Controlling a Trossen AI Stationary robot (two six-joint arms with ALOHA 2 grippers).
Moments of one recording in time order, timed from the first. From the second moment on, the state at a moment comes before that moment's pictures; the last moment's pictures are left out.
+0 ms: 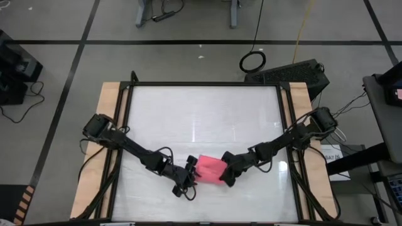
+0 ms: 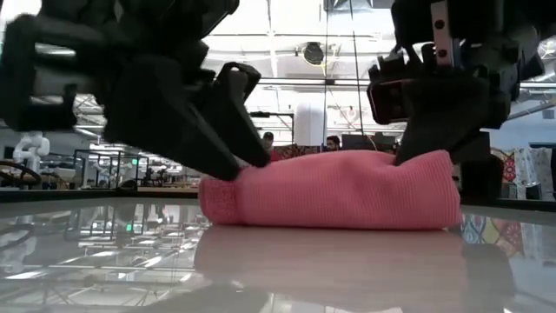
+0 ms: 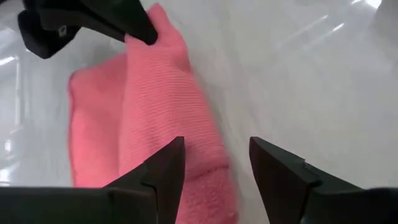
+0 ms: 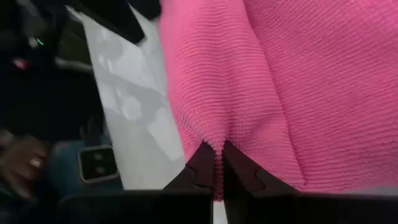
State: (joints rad) left arm -0.46 1.82 0.92 0.18 -0.14 0.21; right arm 0.38 1.68 0.71 0.26 -0.10 1.17
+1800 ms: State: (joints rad) left arm -0.17 1.99 1.16 -0.08 0.72 0.10; right arm 0.59 1.45 0.65 0.23 0.11 0.67
